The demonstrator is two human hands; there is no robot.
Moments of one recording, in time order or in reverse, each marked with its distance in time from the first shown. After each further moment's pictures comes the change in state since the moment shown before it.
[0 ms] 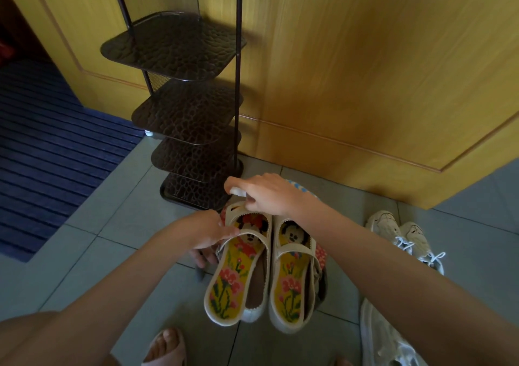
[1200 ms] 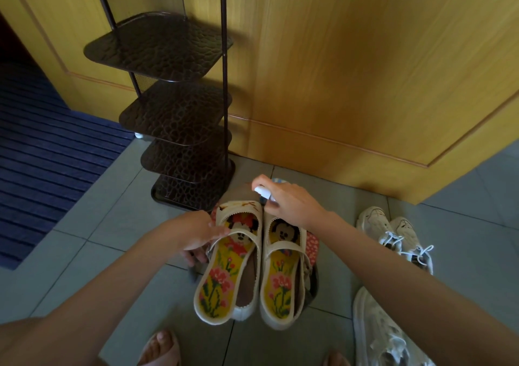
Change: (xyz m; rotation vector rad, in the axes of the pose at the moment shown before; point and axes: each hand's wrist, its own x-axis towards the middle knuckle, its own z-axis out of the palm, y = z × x) left_hand 0.006 -0.004 0.002 0.056 0.035 -0.002; right_hand -0.055 0.027 0.026 0.219 0.172 0.230
